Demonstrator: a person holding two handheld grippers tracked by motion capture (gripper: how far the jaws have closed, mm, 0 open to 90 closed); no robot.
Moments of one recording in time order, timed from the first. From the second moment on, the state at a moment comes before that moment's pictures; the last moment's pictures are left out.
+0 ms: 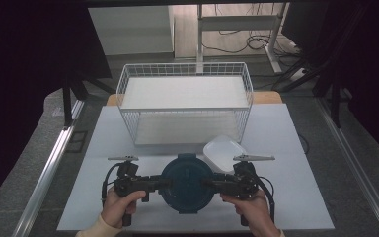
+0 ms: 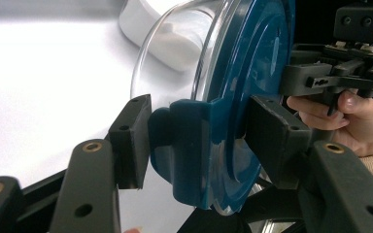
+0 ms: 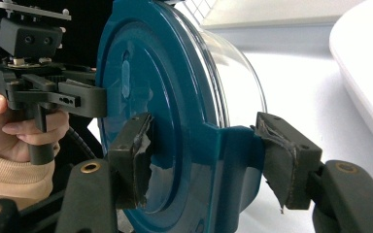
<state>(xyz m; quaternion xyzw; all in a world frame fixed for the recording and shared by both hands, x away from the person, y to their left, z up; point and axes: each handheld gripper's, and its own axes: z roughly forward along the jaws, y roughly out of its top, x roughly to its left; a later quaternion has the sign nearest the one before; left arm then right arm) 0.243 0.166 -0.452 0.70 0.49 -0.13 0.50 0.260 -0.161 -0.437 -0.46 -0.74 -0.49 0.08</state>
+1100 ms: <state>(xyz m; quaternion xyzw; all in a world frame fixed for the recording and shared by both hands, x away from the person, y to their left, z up) 0.272 0.171 -0.381 0.70 0.47 -0.07 0.53 0.293 -0.155 -0.369 -0.41 -0.76 -0.51 0.04</state>
